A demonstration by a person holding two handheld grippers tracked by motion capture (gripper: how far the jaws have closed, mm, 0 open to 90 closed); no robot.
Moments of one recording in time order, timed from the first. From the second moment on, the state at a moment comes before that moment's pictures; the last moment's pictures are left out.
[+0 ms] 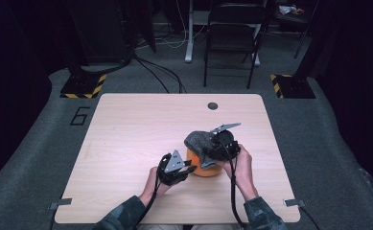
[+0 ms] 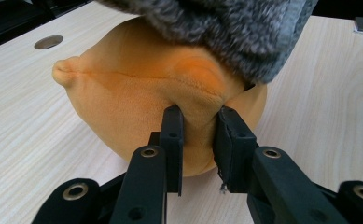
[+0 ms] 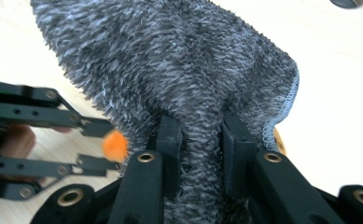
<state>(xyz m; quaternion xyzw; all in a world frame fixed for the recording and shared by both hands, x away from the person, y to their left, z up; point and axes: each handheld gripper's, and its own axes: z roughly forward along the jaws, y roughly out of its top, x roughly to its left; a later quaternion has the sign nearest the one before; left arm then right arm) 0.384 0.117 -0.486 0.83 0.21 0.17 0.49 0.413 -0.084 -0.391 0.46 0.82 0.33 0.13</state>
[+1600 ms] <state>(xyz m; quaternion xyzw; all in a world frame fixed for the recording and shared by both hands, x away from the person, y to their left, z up) 0.386 0.120 -0.487 0.83 0.21 0.16 0.48 0.431 -0.151 -0.451 0.55 0.79 0.25 0.10</state>
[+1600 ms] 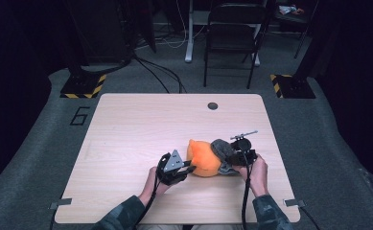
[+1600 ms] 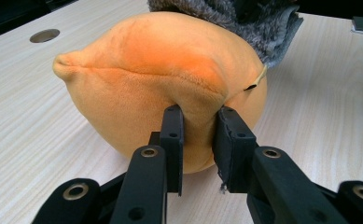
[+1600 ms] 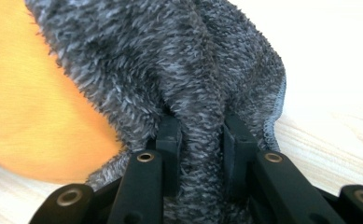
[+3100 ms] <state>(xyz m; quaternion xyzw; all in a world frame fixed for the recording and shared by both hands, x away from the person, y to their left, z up) 0.388 0.114 -0.497 0.85 0.21 0.20 0.43 0.426 -0.108 -0.431 0.45 0.84 0.27 0.15</state>
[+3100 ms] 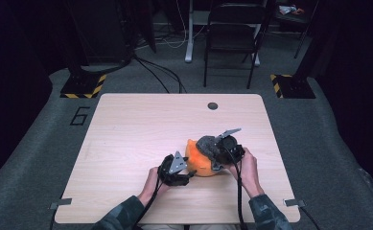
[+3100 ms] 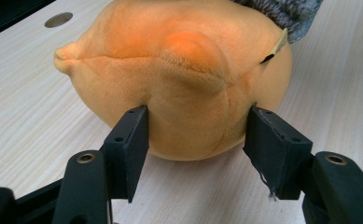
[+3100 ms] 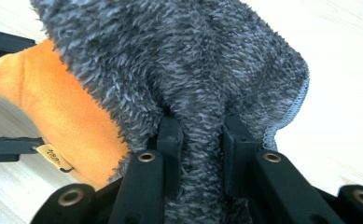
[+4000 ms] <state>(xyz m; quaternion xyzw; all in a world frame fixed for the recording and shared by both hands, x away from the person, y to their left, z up) 0.387 0.112 -0.494 0.83 0.23 0.19 0.46 0.423 -0.114 -0.419 0.47 0.82 0.28 0.15</state>
